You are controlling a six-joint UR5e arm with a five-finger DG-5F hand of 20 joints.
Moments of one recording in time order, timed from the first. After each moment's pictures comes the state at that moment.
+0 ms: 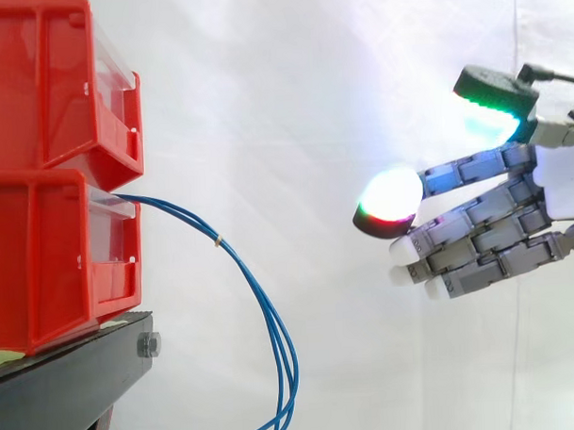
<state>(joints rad) 0.08 -2.00 -1.51 -2.81 -1.16 -0.16</state>
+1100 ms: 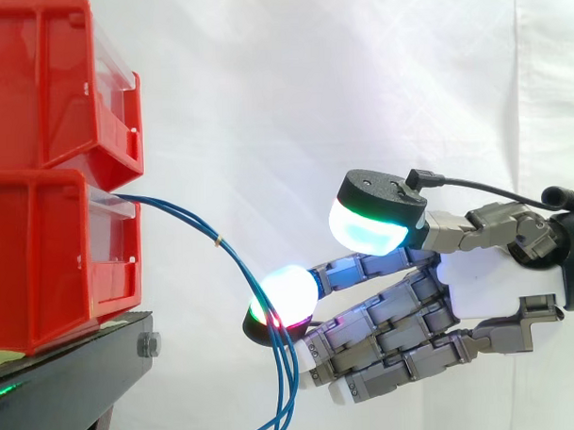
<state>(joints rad) 0.09 -2.24 -1.31 -2.79 -1.22 -0.11</state>
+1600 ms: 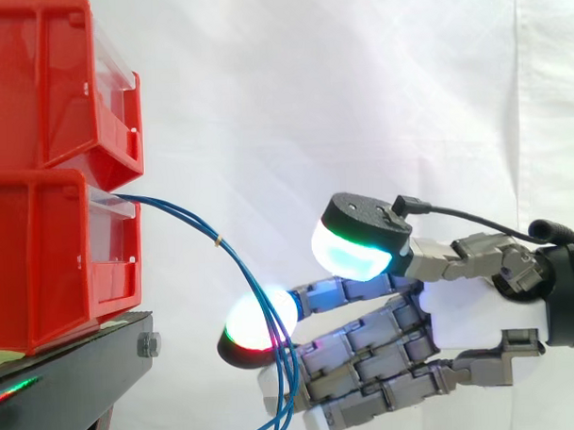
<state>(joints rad) 0.09 -2.29 -1.30 -2.70 -1.25 -0.10</state>
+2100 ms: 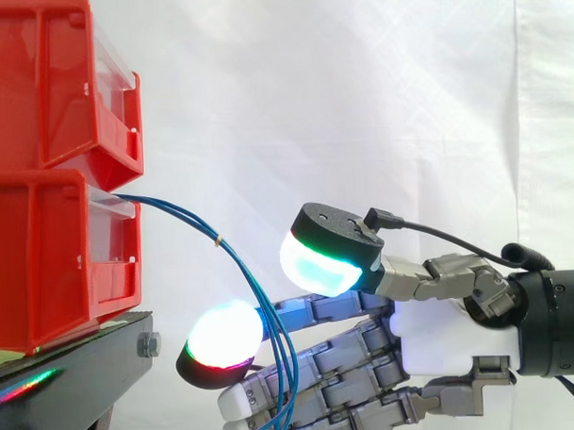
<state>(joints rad) 0.09 -2.36 -1.24 -2.68 -1.30 -0.03</state>
